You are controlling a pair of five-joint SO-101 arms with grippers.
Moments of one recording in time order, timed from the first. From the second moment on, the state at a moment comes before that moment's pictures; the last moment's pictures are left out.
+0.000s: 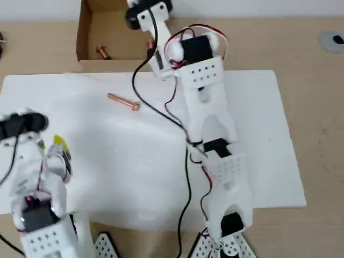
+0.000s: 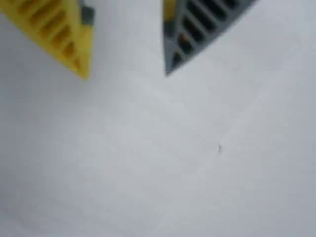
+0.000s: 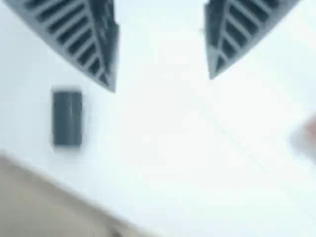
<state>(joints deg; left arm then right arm) -23.1 -85.2 70.2 59.0 -11.8 -21.8 35.6 -66.6 101.4 2.3</state>
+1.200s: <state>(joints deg) -9.1 12.0 -9.9 91.5 -5.1 -7.9 42.9 -46.6 96.1 43.5</state>
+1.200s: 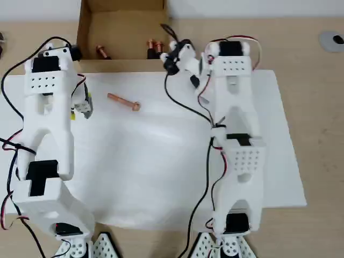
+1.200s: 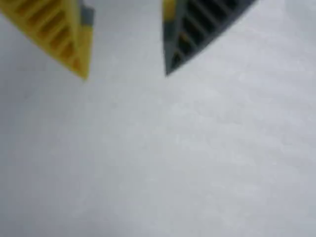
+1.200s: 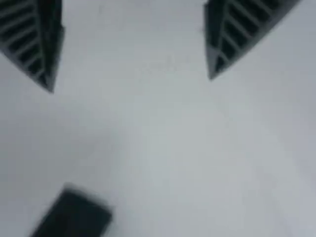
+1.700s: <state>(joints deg) -8.5 9.1 -9.9 91.7 -5.1 -10.3 52.8 -60.4 94.7 49.8</state>
